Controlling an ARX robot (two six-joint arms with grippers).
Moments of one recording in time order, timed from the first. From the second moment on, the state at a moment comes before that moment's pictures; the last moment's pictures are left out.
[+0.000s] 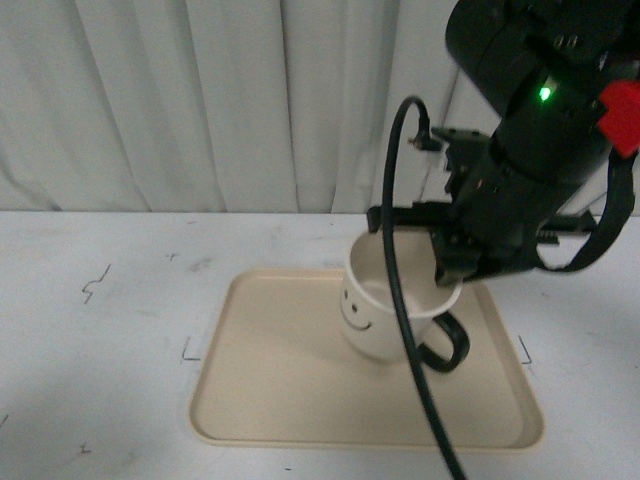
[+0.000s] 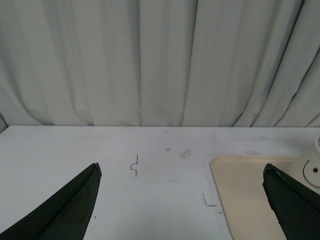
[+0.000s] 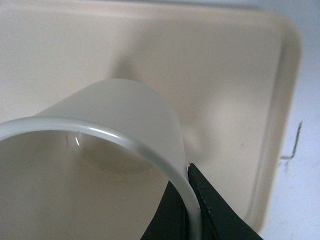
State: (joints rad) left arm 0.00 0.01 0.01 0.00 0.00 -0.01; right arm 0.35 2.08 1.50 -0.59 -0.04 0.24
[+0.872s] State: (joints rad) left arm 0.00 0.01 0.01 0.00 0.00 -0.01; right arm 0.40 2.38 2.02 -1.04 -0.15 -0.90
